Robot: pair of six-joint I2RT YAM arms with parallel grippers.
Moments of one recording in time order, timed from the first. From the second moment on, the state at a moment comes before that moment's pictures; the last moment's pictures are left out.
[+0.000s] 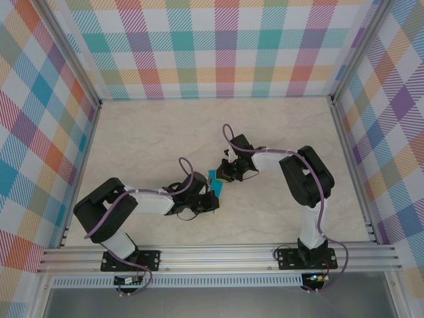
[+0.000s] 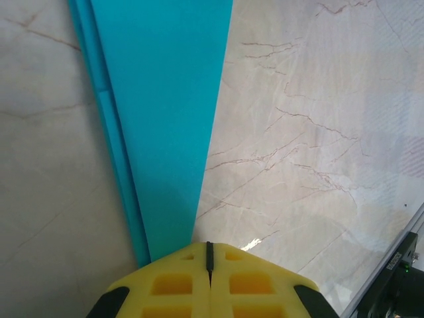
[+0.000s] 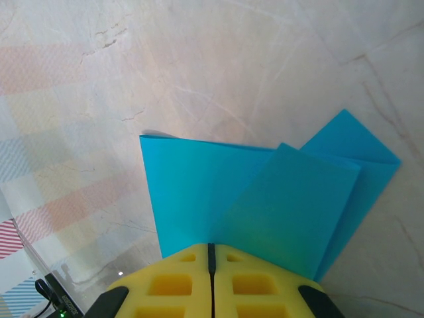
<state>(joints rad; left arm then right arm) -0.83 1.61 0.59 0.16 0.32 -0.97 0.57 1.99 1.15 -0.27 -0.56 0.73</state>
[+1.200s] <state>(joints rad) -0.80 1.35 0.61 -0.04 0.35 -0.97 0.57 2.00 1.16 -0.30 -0.58 0.73</state>
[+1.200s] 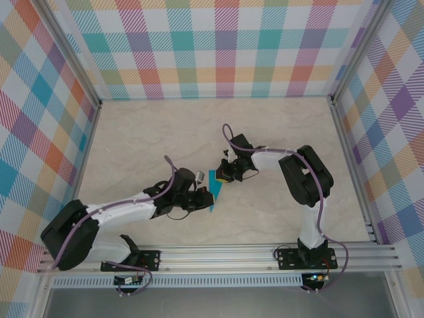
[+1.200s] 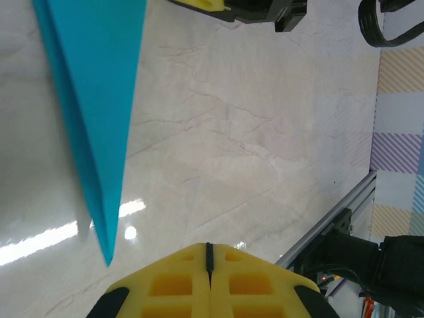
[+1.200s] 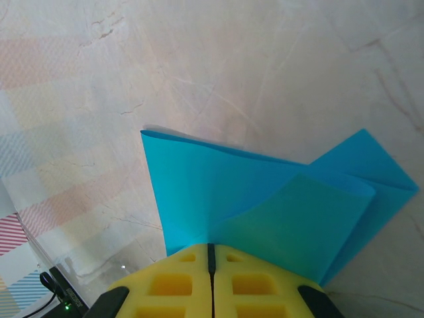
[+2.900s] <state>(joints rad) -0.80 1.67 0.84 -0.27 0.19 -0.79 0.60 1.79 0.96 -0.30 -0.54 0.72</state>
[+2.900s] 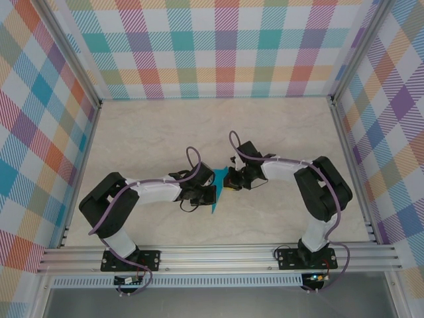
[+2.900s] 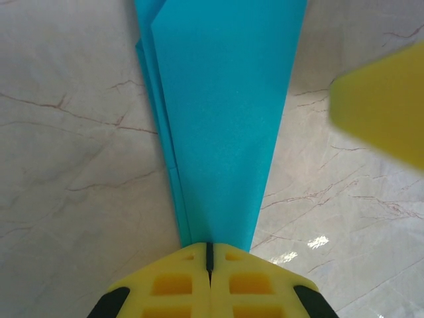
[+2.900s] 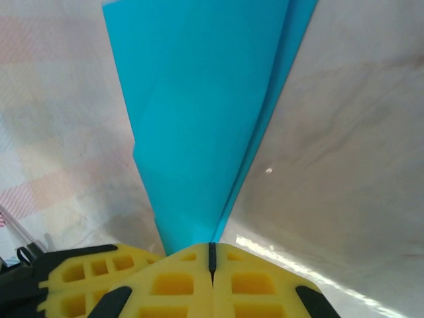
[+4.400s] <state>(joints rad) -0.81 1.68 0.84 -0.27 0.17 -0.81 0.55 1.94 1.09 -0.30 -0.58 0.61</state>
